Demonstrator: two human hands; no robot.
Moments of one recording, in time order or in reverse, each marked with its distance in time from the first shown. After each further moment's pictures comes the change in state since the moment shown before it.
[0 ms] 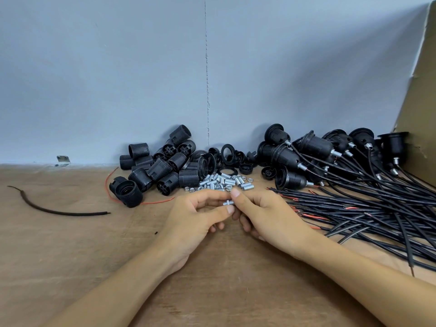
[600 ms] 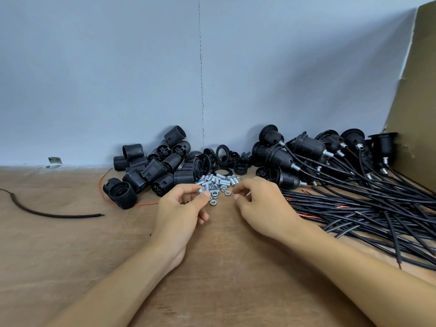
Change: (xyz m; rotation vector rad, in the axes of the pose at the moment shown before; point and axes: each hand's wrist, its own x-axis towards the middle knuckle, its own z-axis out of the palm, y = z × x) left_hand 0.014 -0.006 -0.001 -0.119 0.334 -0.036; right_hand 0.025 0.008 -0.005 -0.544 0.188 -0.018
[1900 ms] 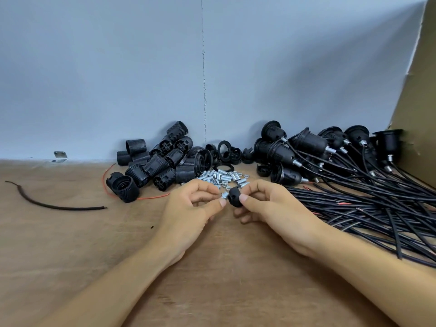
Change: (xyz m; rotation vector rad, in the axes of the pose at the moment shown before) left_hand -0.014 0.004 0.001 0.216 -0.201 0.118; right_hand -0.031 -0.001 -0.018 0.884 -0.182 0.283
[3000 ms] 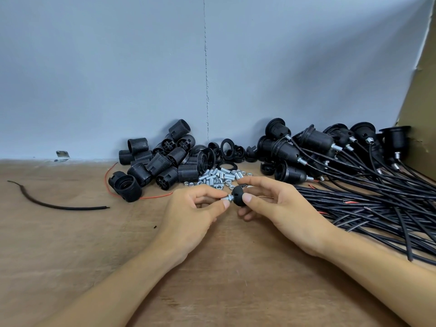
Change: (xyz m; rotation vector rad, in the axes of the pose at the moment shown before) left_hand -0.003 0.001 -0.003 0.066 -0.020 0.049; right_hand -0.003 0.003 -0.006 -0.065 -0.079 -0.165
